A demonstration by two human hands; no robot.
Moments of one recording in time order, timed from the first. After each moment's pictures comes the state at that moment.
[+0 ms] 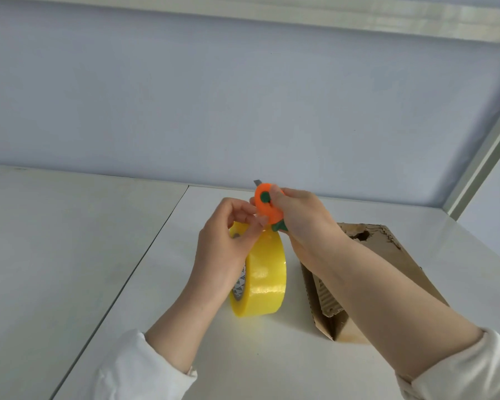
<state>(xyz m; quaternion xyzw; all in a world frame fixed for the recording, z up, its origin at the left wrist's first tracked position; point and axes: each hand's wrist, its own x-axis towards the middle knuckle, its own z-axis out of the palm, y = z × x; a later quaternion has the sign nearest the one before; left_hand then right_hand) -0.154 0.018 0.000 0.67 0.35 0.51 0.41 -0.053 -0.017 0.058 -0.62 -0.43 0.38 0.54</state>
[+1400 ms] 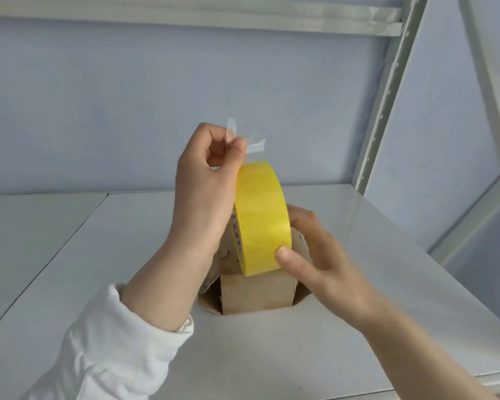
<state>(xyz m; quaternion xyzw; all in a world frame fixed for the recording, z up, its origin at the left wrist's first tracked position) -0.029 -0.061 0.079 0.66 0.22 0.60 0.40 0.076 -0.179 0.021 -0.55 -0.62 0.21 0.52</state>
